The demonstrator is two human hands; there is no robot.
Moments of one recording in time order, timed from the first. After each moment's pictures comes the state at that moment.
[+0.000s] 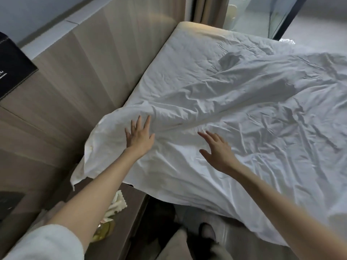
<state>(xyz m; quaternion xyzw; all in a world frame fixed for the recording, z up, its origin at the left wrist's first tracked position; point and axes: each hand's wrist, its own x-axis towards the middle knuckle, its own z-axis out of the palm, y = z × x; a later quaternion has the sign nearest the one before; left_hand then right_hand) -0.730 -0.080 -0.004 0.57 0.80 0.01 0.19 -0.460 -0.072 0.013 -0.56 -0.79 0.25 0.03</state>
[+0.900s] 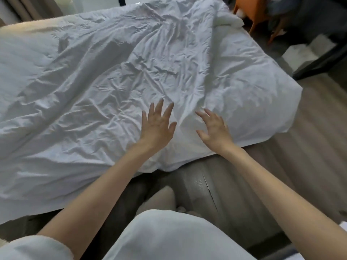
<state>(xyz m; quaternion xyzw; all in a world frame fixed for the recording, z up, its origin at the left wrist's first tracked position) -0.116 -0.256 0.058 0.87 0.47 0.00 0.16 0.058 -0.346 0.037 -0.79 -0.55 0.21 0.16</state>
